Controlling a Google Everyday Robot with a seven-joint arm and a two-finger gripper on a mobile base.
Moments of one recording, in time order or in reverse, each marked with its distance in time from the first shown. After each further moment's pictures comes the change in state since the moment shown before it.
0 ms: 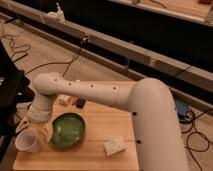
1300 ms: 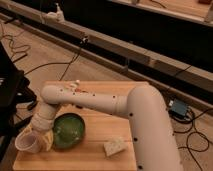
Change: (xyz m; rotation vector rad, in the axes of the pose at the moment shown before) arm 0.018 0.019 0.052 0.057 -0.134 0.029
